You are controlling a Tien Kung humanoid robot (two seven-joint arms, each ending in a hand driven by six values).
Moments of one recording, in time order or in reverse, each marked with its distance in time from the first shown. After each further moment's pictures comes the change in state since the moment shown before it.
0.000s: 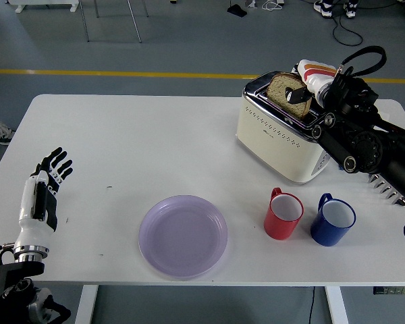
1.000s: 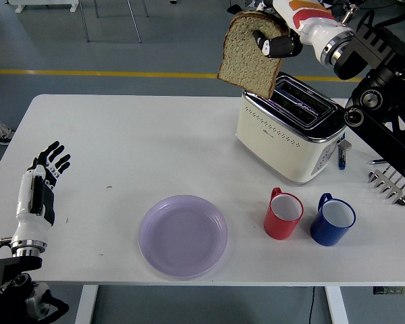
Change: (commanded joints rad) left arm -0.019 0.006 -0.013 -0.008 0.009 -0.003 0.003; right arm -0.105 -0.287 0.200 0.833 0.100 0.197 -0.034
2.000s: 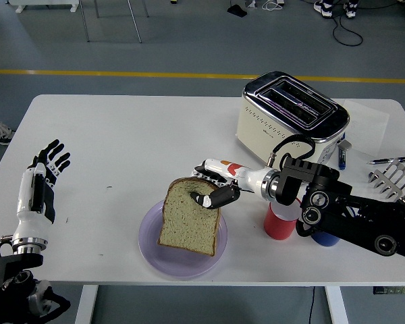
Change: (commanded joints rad) left arm -0.025 -0.020 -0.005 0.019 0.006 0.007 0.002; right arm -0.163 0.103 -0.400 0.015 0.519 -0.111 0.093
